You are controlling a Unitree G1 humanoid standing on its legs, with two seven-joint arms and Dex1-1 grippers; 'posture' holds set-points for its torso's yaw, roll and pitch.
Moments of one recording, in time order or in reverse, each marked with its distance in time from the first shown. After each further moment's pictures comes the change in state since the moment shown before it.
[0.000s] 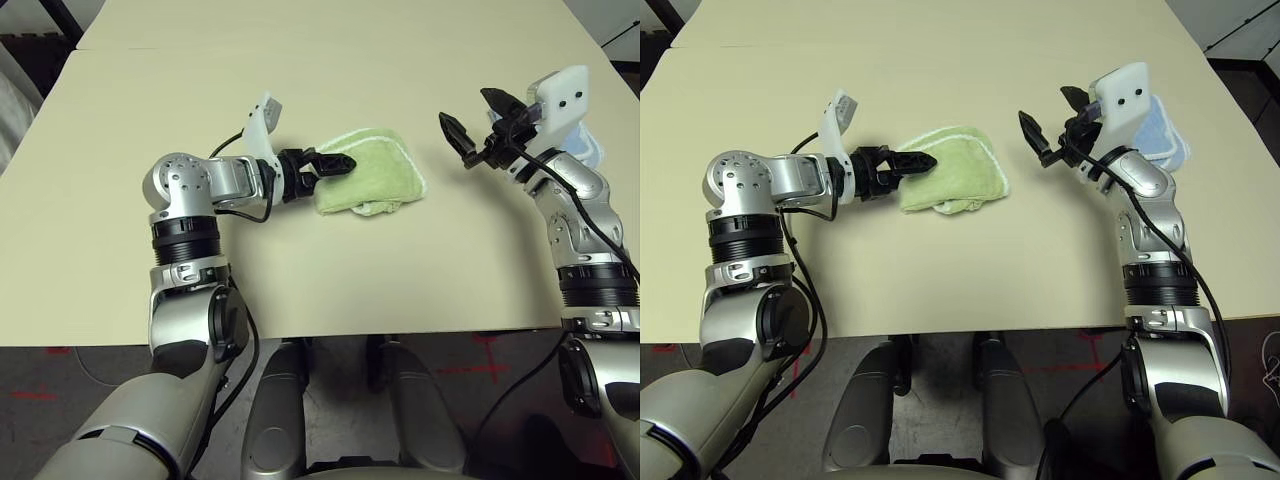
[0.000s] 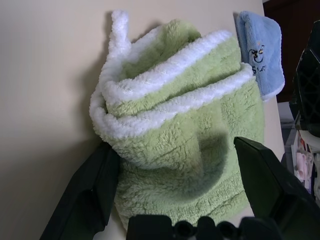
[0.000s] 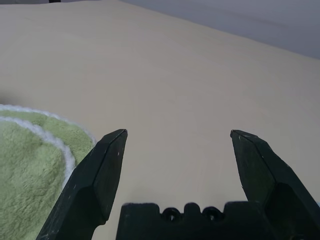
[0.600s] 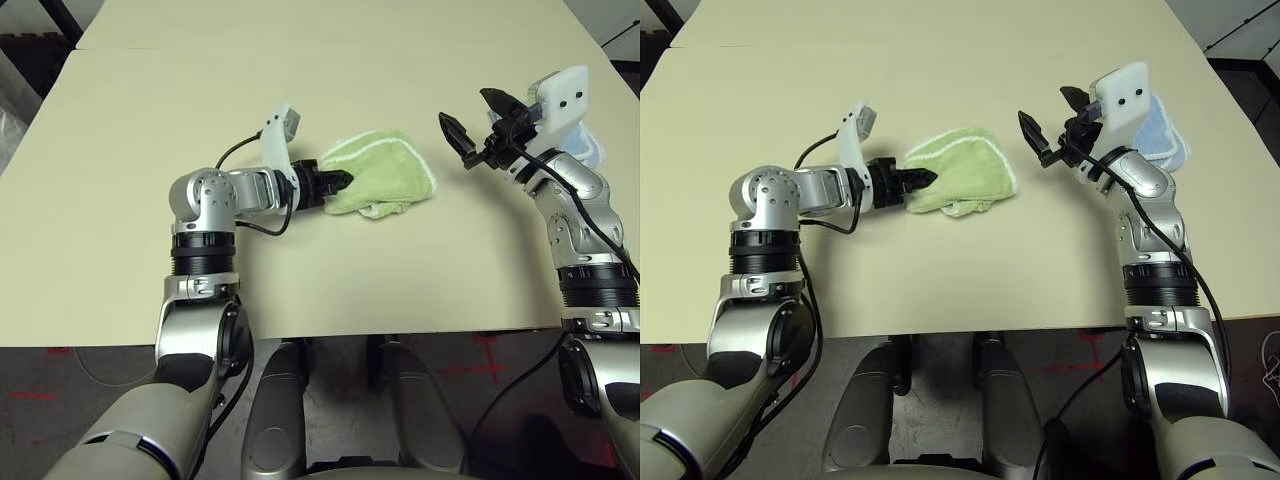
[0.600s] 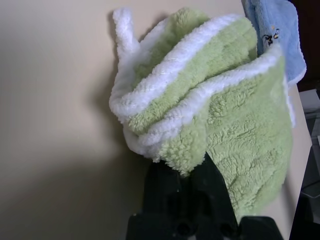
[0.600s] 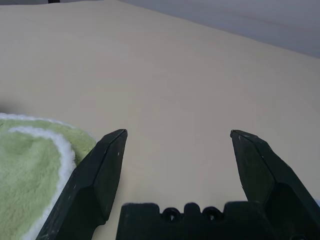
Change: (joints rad) left arm 0.074 0.000 -0.146 -0.041 0.051 -0.145 -0.084; right arm 0.002 0.000 0.000 -0.002 0.004 0.000 0.000
